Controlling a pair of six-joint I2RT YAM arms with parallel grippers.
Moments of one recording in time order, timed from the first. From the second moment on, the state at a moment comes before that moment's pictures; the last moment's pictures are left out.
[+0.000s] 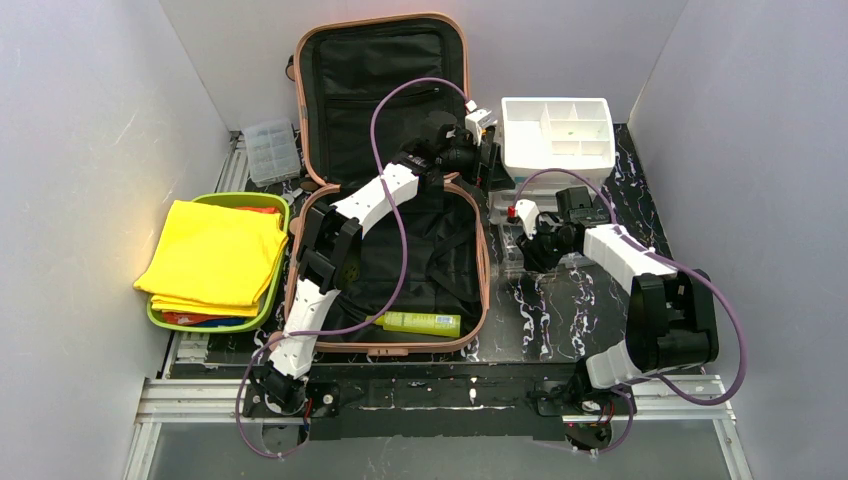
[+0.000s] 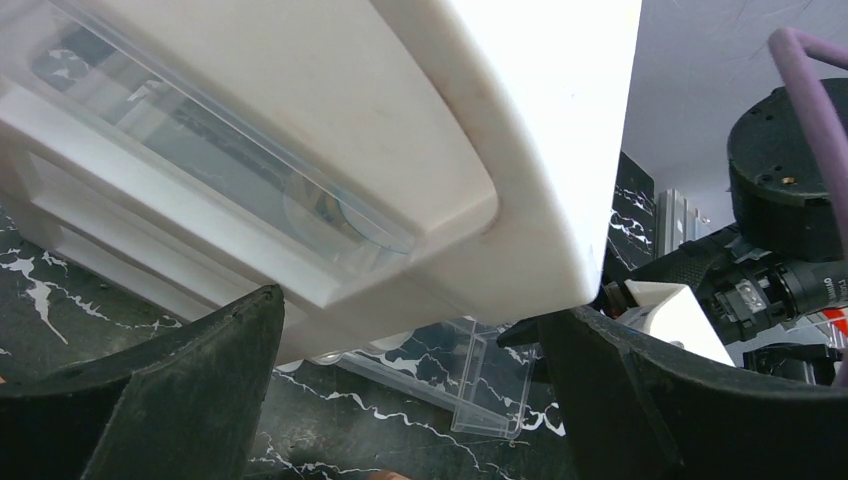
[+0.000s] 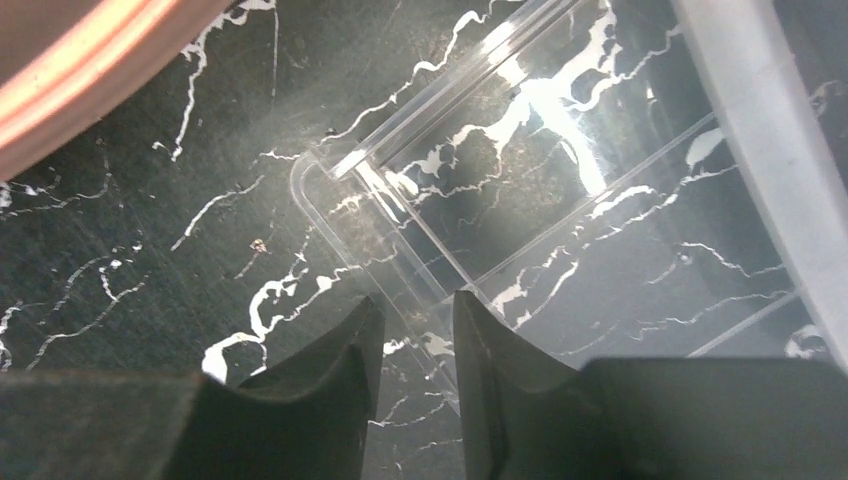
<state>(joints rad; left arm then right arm) -0.62 2.35 2.09 -0.11 0.73 -0.30 0.16 1.46 0.88 -0.53 -0.47 -0.75</state>
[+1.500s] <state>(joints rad) -0.57 1.85 1.75 -0.56 0.61 0.10 0.17 1.17 0.98 -0.71 -0.58 -0.81</state>
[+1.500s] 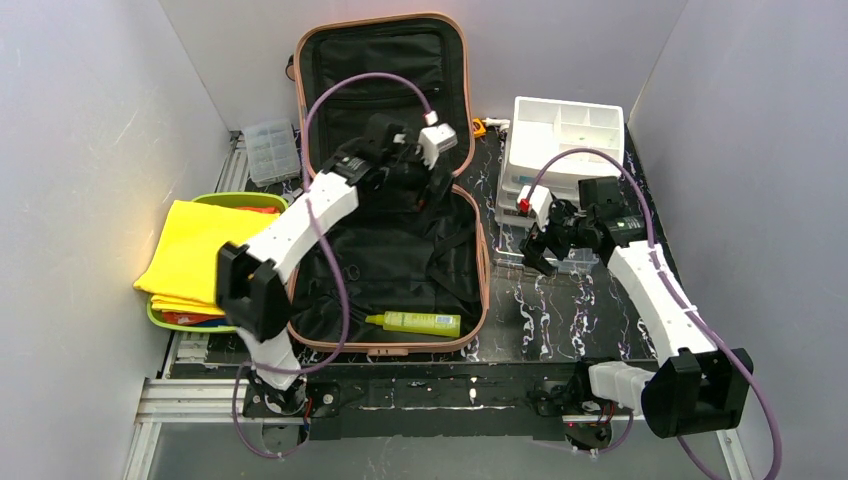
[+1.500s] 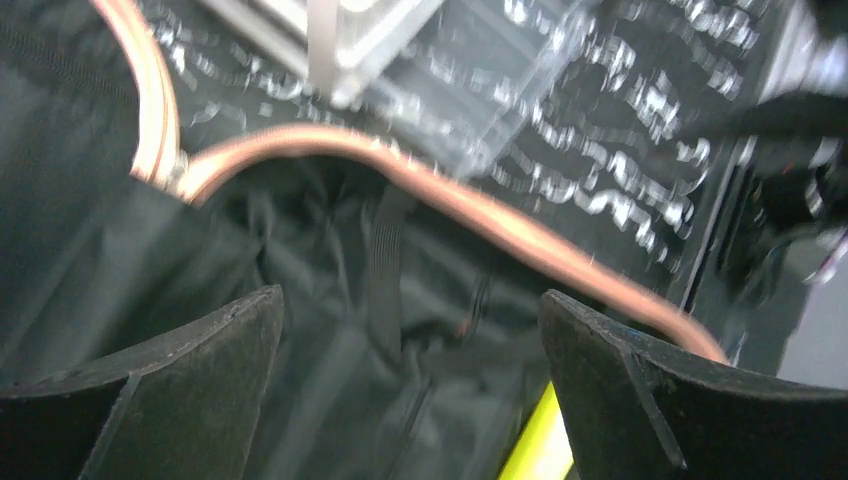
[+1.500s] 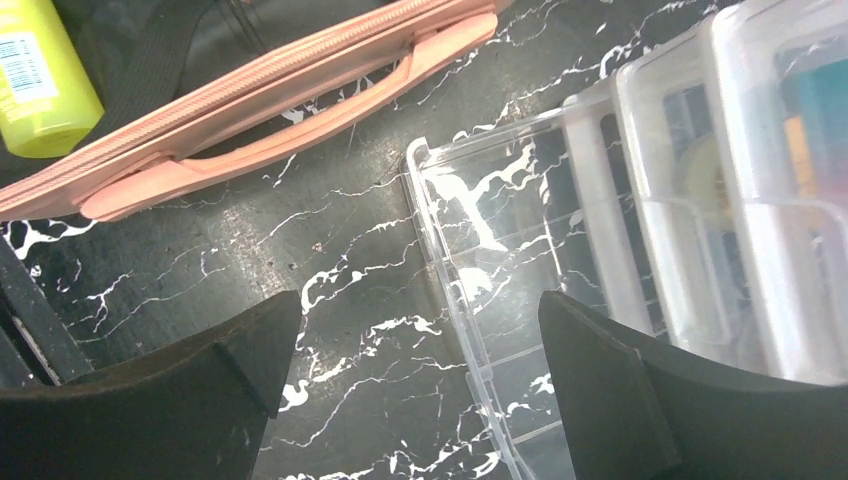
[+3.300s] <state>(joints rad) -0.82 1.62 1.21 -1.12 0.47 0.77 0.17 1.10 1.12 -0.98 -0.51 -0.95</state>
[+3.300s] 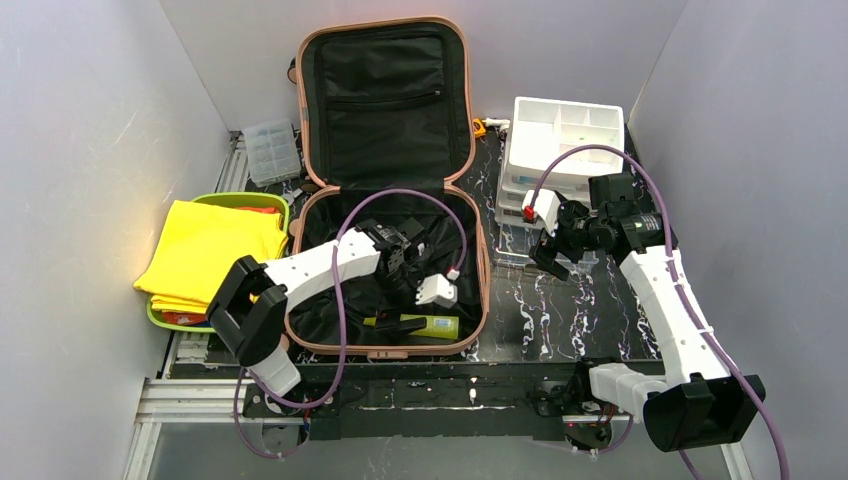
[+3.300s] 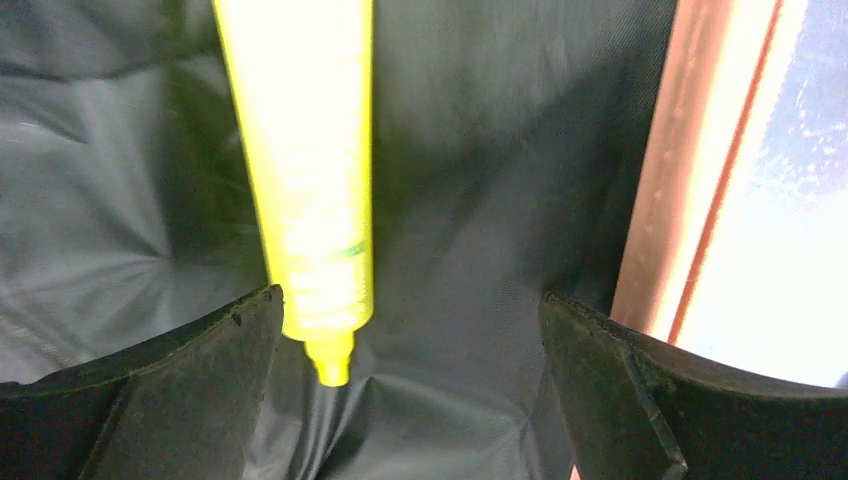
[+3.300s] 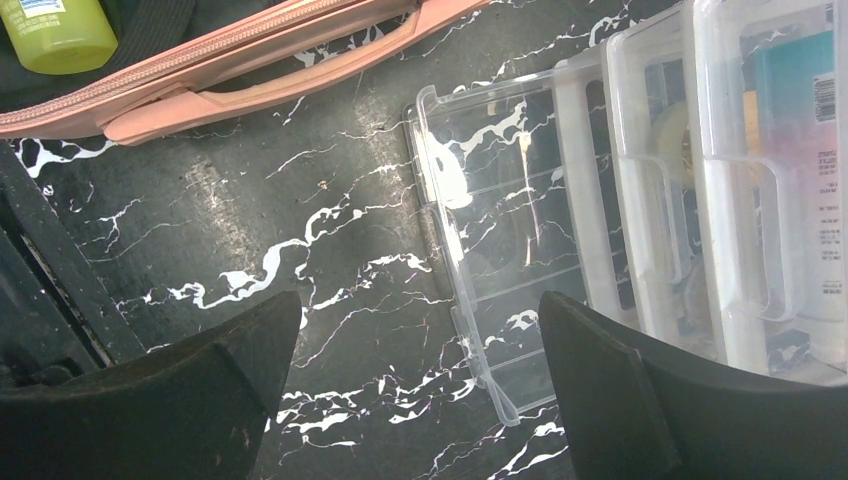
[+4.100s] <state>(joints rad) -0.83 1.70 1.15 -1.06 0.46 0.80 0.17 1.09 1.11 -0.98 -0.51 -0.95</state>
